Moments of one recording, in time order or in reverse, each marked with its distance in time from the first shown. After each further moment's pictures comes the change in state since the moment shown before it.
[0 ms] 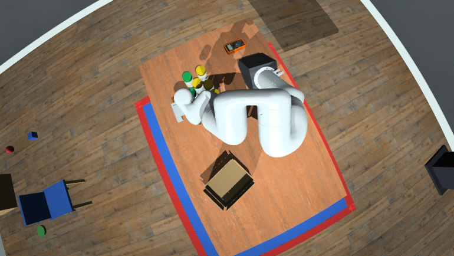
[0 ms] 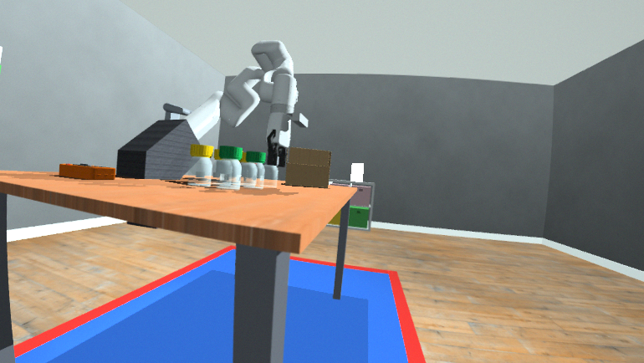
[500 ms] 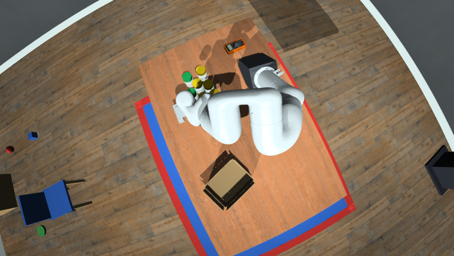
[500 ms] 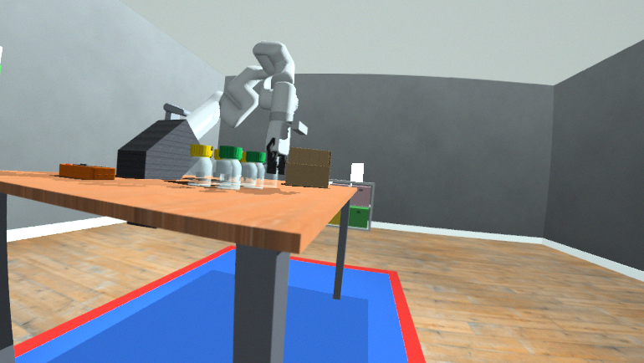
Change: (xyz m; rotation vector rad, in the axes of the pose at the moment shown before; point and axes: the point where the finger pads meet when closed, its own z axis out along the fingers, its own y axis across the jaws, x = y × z) arm 0.001 0.000 0.026 0.000 0.001 0.000
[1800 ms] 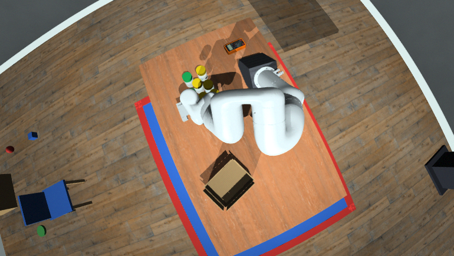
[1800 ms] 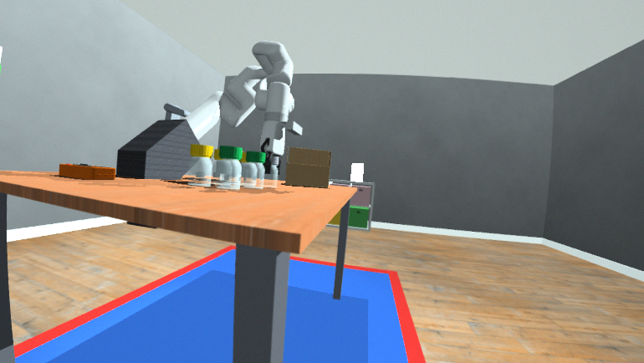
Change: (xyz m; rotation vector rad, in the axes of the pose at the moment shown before) arm -0.018 0.000 0.001 0.000 0.000 0.000
